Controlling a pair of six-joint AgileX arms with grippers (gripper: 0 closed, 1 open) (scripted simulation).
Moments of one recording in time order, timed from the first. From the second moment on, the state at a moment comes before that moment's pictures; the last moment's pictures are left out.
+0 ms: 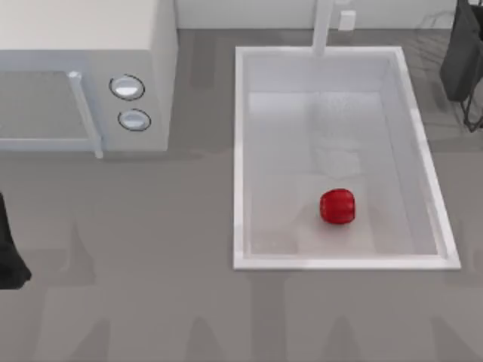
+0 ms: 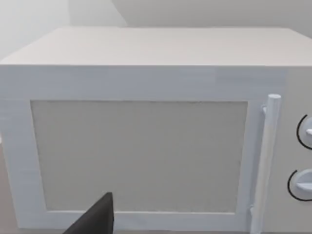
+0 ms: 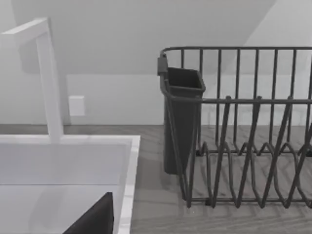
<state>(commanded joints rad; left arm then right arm) 0.00 0.00 0.00 0.00 0.00 0.00 0.00 0.00 0.00 0.00 0.00 0.00</state>
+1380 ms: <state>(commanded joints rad) 0.00 0.00 0.00 0.00 0.00 0.00 0.31 1.66 1.37 -0.85 0.00 0.33</state>
